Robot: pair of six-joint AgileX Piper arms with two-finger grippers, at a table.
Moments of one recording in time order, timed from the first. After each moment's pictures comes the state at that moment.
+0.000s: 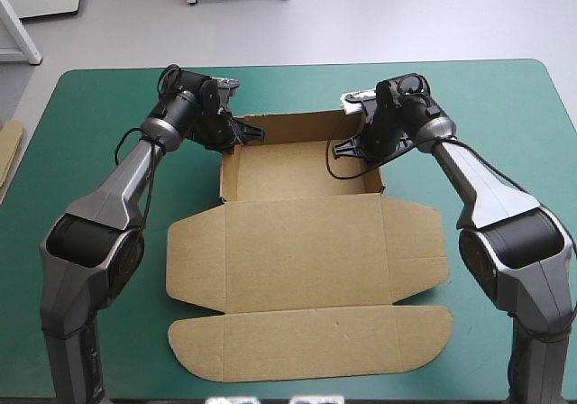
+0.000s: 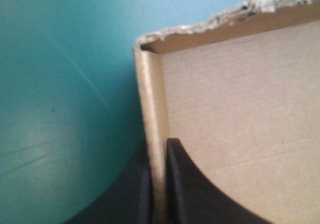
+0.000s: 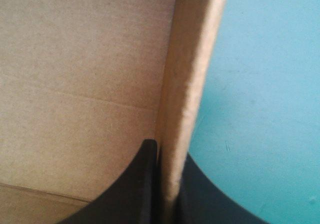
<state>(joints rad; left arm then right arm) -0.34 2.07 -1.97 0.00 1.18 -0.18 0.37 2.05 -1.91 0.03 1.20 0.11</state>
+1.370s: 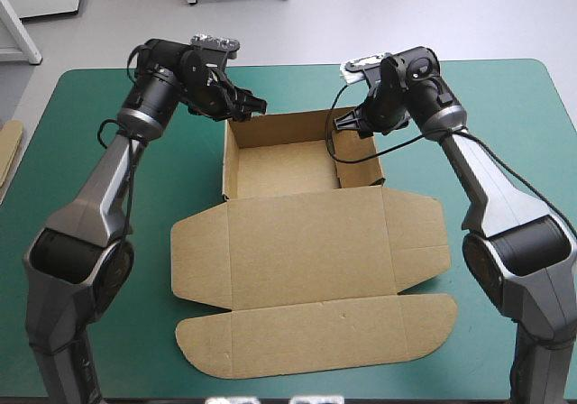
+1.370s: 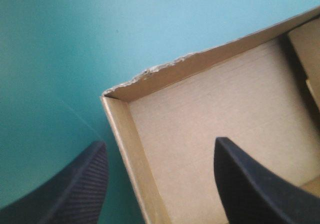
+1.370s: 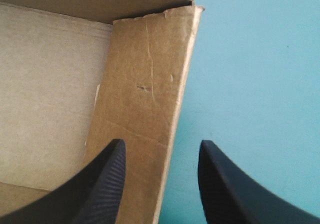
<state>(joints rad) -0.36 1.97 -2.16 -0.04 1.25 -0.05 0.38 2.00 -2.09 -0.06 1.24 0.09</state>
